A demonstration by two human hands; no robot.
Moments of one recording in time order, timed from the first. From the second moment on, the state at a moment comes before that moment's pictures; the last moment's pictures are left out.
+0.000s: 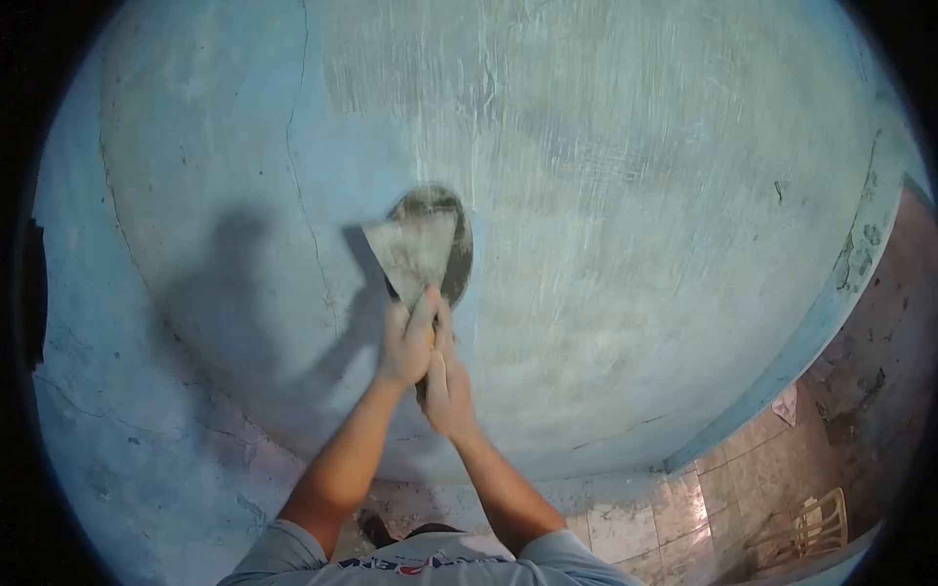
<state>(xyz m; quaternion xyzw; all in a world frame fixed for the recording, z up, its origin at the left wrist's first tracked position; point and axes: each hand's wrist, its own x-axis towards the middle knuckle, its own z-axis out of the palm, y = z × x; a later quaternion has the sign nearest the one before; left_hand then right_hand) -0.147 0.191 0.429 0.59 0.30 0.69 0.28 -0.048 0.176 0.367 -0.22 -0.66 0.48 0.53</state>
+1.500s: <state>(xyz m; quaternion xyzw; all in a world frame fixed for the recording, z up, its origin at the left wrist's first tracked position) -0.157 0.196 0.458 0.57 0.33 0.69 0.30 -0.057 0.188 0.392 -0.21 -0.66 0.50 0.52</state>
